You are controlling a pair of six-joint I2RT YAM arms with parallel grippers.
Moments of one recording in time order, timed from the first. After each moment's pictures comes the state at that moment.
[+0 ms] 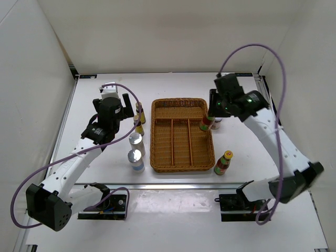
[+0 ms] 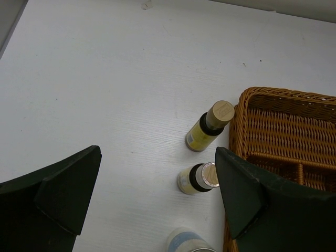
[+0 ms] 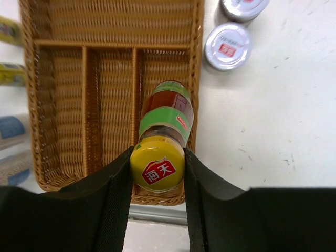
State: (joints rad) left arm -0.43 1.09 0.95 -0.26 -0.51 -0.28; right arm 0.54 1.35 1.58 -1.09 0.21 0.41
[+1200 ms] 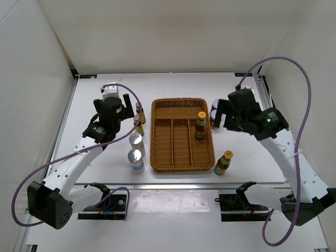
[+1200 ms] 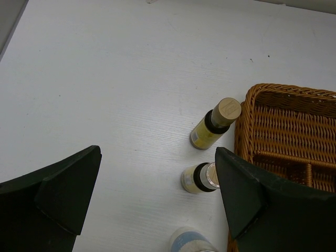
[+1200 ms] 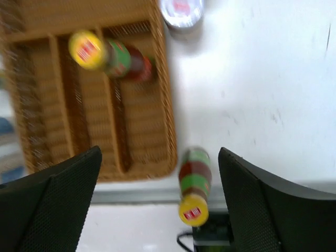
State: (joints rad) left arm -0.43 1.11 0.95 -0.27 -0.53 -0.28; right arm 0.56 1.16 1.47 -1.17 0.30 0.53
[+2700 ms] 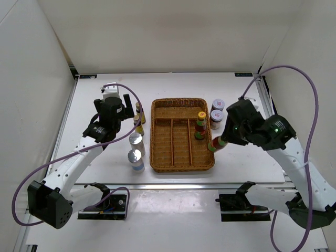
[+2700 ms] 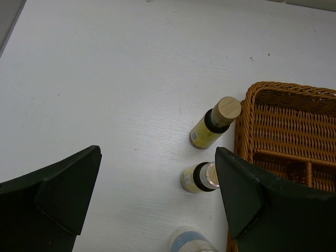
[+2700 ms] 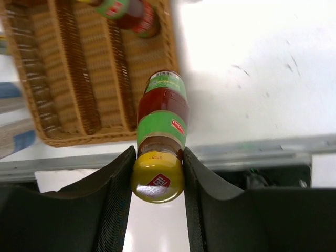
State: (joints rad) left arm -0.43 1.11 0.95 -0.27 -0.52 -0.28; right arm 0.69 1.06 1.46 -1.42 0.32 0.78
